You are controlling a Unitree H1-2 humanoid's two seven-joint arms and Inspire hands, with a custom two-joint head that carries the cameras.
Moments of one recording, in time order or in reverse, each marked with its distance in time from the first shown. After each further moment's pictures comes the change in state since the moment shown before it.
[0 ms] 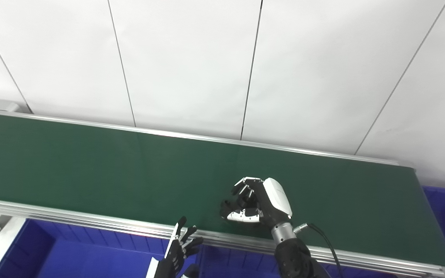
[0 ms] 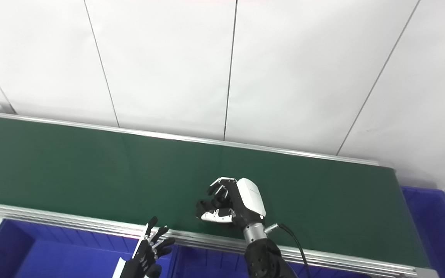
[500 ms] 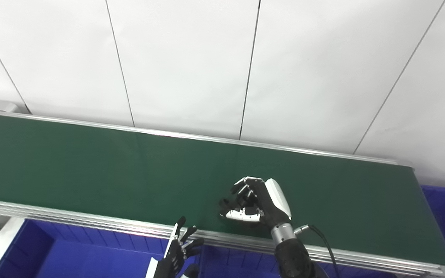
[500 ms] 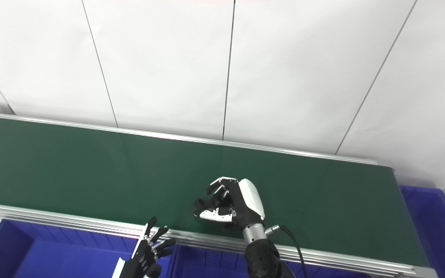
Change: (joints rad) left arm 0.000 0.000 0.000 0.001 -0.015 0.000 0.000; right arm 0.033 0.043 -0.095 -0.066 0.141 0.009 0.119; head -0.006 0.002
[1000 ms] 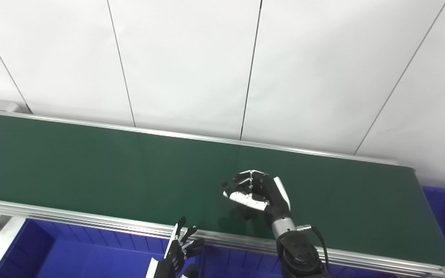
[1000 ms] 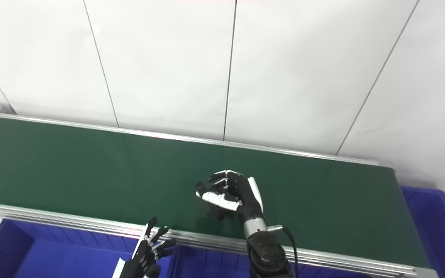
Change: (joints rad) left arm 0.000 0.000 0.000 0.000 -0.002 0.000 -0.008; right arm 0.024 0.089 -0.191 -0.121 0.343 0.230 0.205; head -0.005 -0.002
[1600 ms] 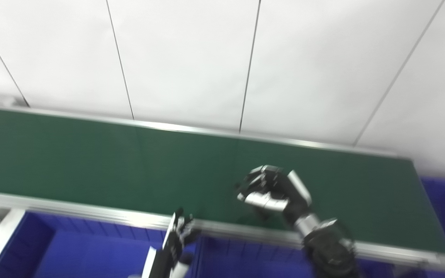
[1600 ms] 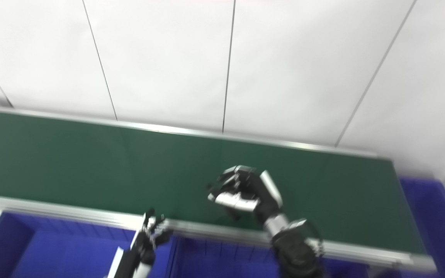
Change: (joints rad) left arm -0.002 -0.001 0.001 -0.030 -0.002 0.032 -0.003; right arm 0.128 -0.205 0.051 -0.368 0.001 0.119 0.170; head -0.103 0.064
